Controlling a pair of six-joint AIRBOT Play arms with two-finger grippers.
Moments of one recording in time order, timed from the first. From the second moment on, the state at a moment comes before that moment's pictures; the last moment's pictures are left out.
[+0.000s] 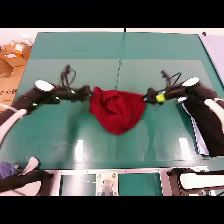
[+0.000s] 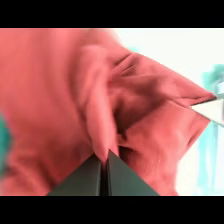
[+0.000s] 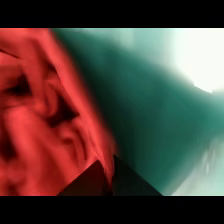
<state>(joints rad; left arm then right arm) -0.20 -1.34 0.97 0.50 -0.78 -1.18 -0.09 -1.50 1.08 -0.70 1.12 1.22</state>
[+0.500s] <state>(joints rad) -0.15 -0.77 1.43 0.73 -0.82 -1.26 -0.24 -0.87 1.44 -0.63 1.16 1.25</state>
